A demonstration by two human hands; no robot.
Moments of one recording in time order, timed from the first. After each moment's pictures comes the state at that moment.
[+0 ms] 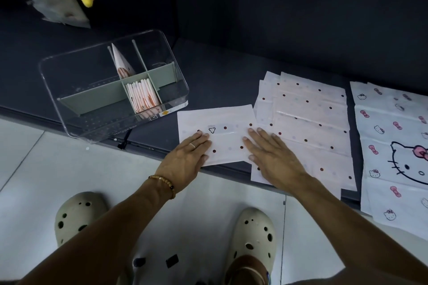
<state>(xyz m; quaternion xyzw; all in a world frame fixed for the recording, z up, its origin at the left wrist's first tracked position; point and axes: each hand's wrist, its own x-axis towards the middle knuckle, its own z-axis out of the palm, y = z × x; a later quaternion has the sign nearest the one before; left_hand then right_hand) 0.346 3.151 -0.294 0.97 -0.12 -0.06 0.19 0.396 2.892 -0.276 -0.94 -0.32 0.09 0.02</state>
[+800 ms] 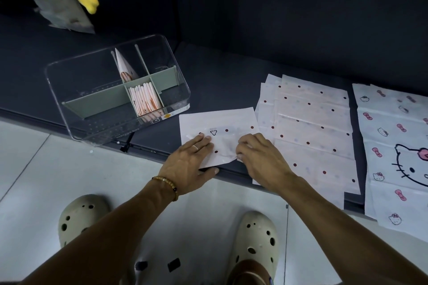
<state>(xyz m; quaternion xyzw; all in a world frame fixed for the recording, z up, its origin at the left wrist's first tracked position) 0.347 3.146 -0.287 0.97 -0.10 -0.12 0.16 0.395 2.927 -0.266 -0.93 -0.35 0.02 0.09</state>
